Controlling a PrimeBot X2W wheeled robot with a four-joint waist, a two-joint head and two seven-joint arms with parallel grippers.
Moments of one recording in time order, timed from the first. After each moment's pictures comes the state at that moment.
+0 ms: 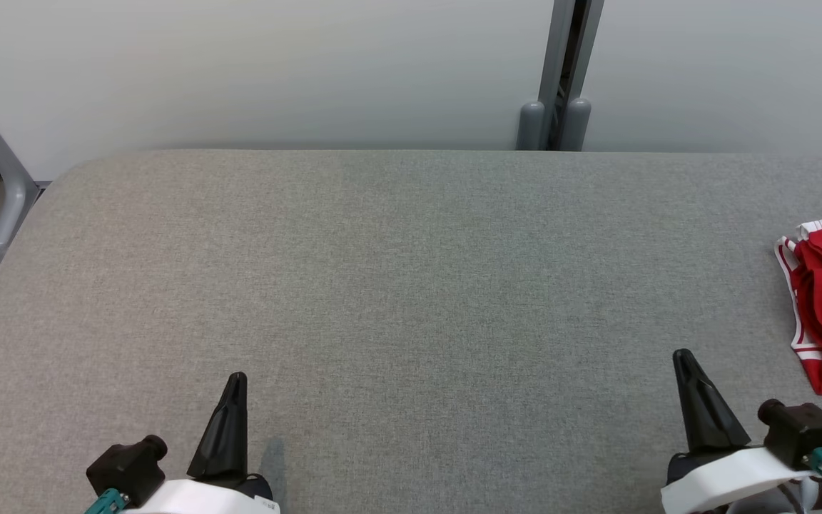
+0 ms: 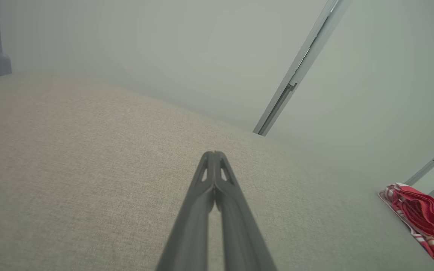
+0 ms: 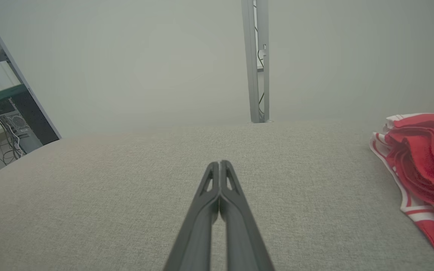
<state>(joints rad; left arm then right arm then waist) 0.02 0.04 -0.12 0.25 -0.51 -0.09 -0.25 -0.05 -0.07 0.08 0.27 0.26 0.13 -0.24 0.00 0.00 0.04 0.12</state>
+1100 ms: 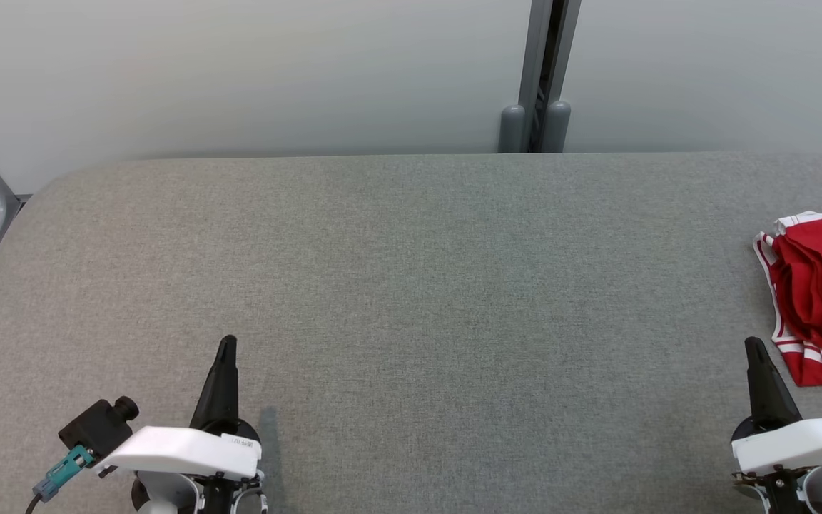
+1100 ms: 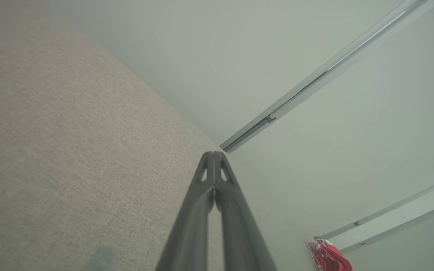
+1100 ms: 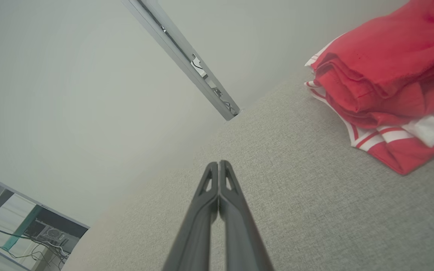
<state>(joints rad) -0.11 0.04 -0.13 0.34 -0.95 -0.10 -0.16 -0.09 -0.06 -0.09 0.28 0.75 0.13 -0.06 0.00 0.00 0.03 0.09</state>
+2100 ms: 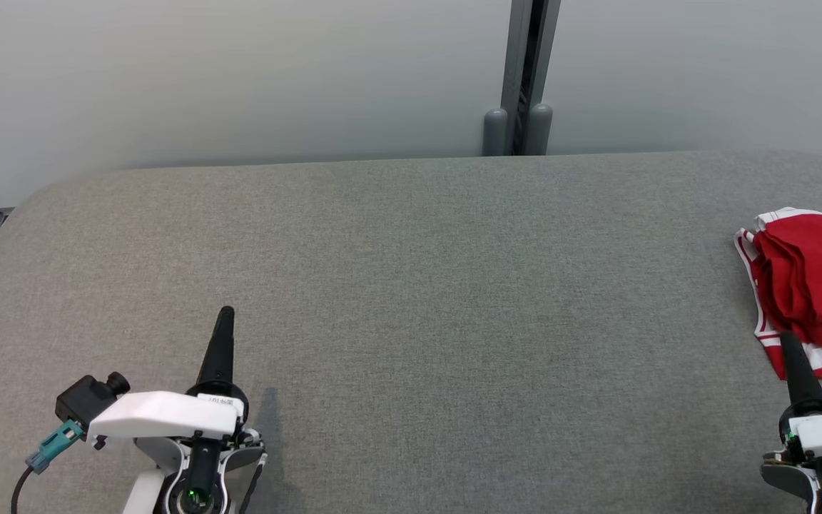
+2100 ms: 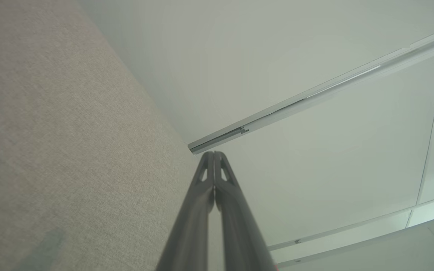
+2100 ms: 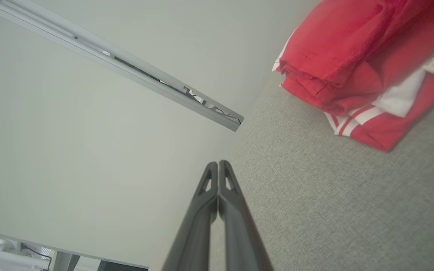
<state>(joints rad) -0.20 0.04 -0.13 0.39 -1.25 -0.11 -0.09 -0.12 -0.06 -0.21 0.30 1.09 0.13 0.06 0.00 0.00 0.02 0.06</state>
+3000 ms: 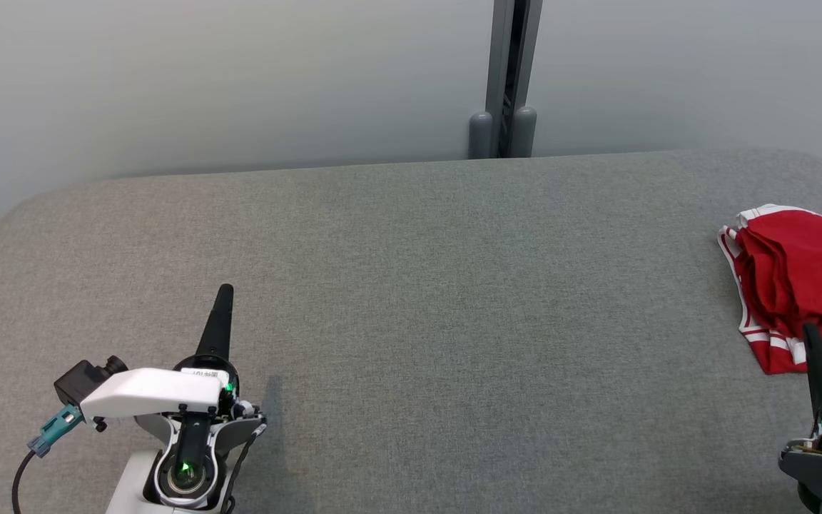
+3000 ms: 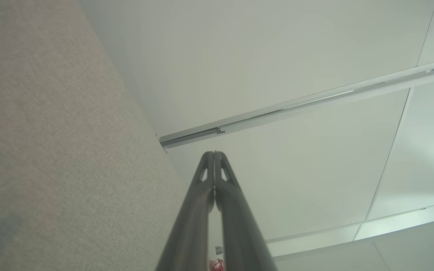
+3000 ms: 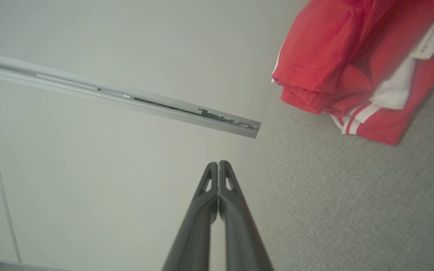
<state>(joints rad) -0.28 0.05 -0.13 0.43 -1.46 -0.12 -0.05 -0.15 -0.05 -0.29 0.30 1.33 0.13 0.15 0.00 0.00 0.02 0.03</state>
